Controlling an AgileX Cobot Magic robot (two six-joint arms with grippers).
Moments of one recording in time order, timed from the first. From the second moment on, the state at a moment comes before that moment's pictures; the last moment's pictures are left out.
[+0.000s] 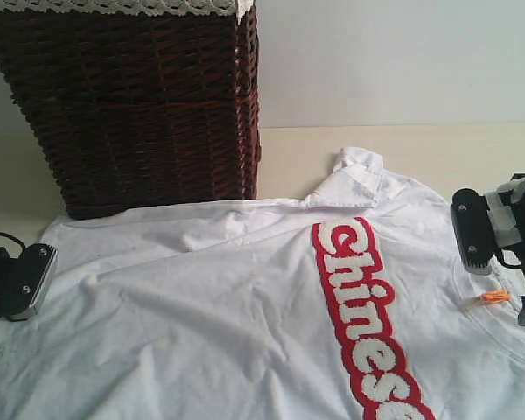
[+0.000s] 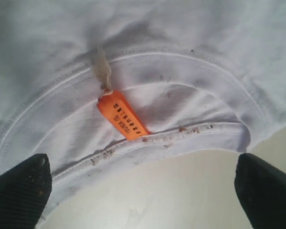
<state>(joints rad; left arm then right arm) -0.09 1.80 -0.77 -0.13 0.66 1.56 -0.06 1.72 -0.87 -0.24 0.63 -1.16</state>
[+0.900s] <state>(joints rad) -0.09 1.80 -0.77 -0.13 0.66 1.56 -0.07 1.93 -1.07 -0.21 0.78 -1.33</state>
